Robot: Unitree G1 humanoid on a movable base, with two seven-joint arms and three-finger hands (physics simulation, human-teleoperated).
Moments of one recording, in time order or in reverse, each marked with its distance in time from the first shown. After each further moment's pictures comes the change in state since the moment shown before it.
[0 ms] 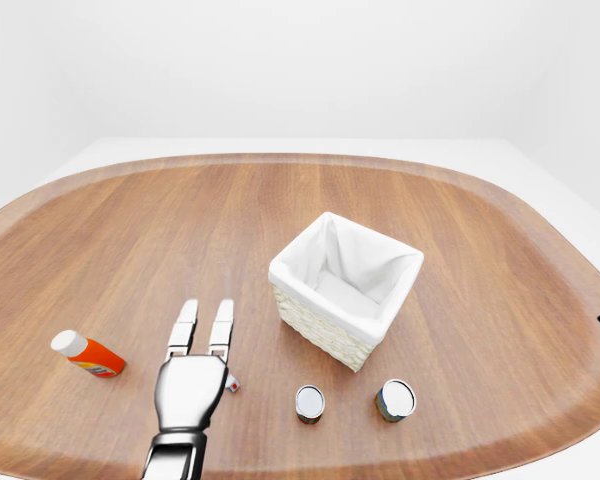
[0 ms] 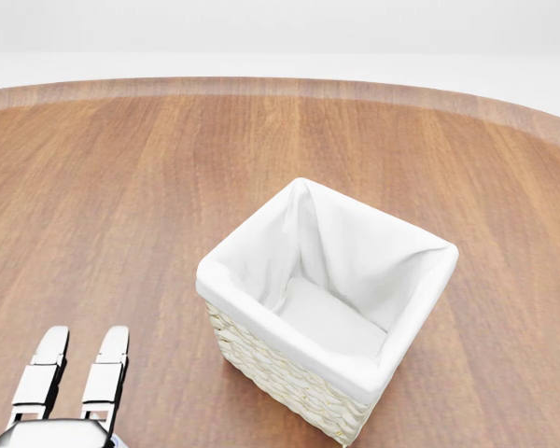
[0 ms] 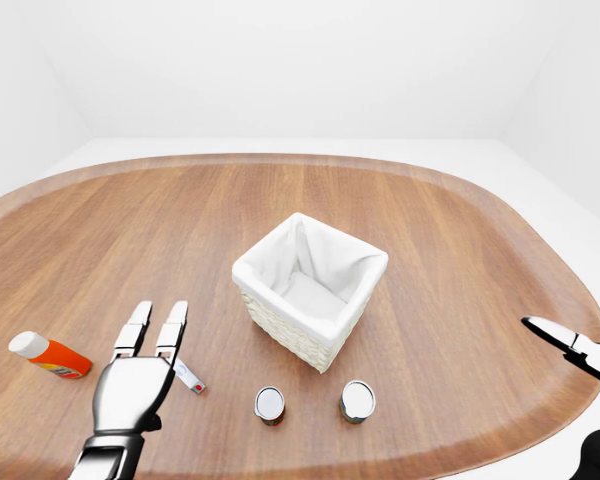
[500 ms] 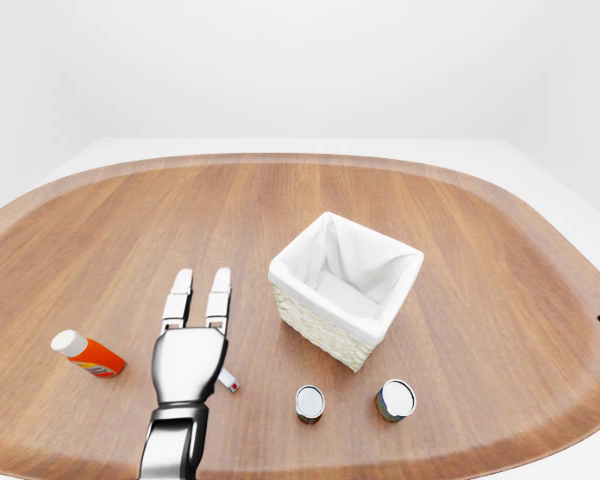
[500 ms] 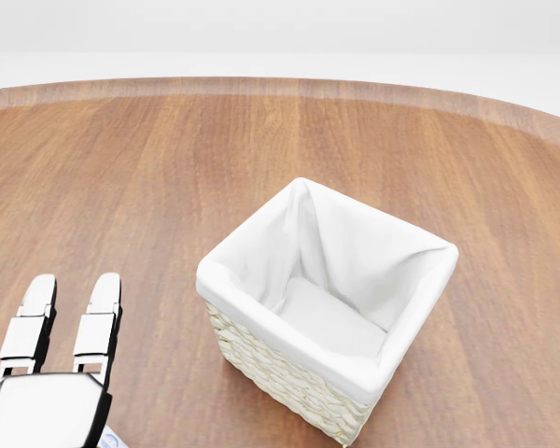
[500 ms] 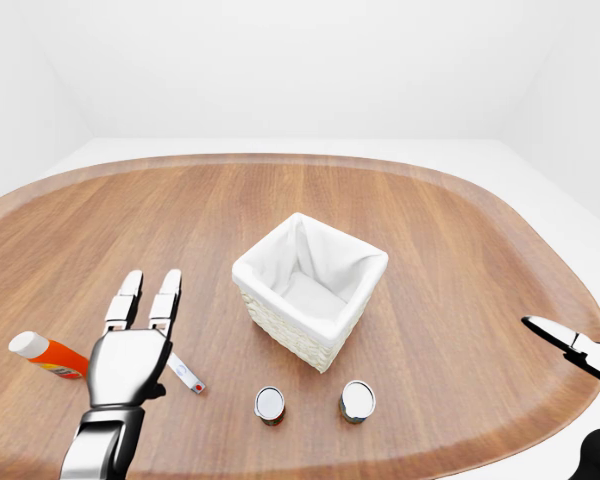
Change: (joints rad) left arm -0.112 -0.027 0.006 -0.076 -0.007 0.026 -0.032; right arm -0.002 -0.001 0.001 0.002 0.000 0.000 -0.003
